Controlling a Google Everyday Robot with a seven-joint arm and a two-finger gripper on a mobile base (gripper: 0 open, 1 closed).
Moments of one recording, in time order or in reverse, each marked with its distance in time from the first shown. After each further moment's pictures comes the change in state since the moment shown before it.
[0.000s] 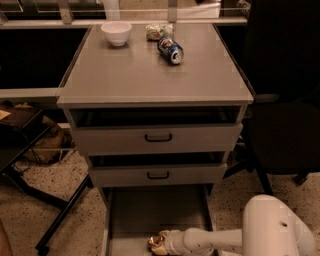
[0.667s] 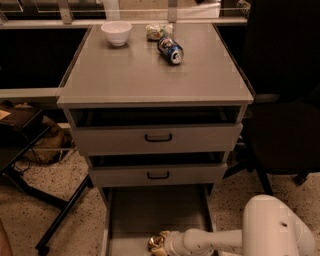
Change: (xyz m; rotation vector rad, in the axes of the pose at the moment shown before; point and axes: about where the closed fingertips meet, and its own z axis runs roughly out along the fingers) arm 0.000 0.000 0.000 0.000 0.000 0.000
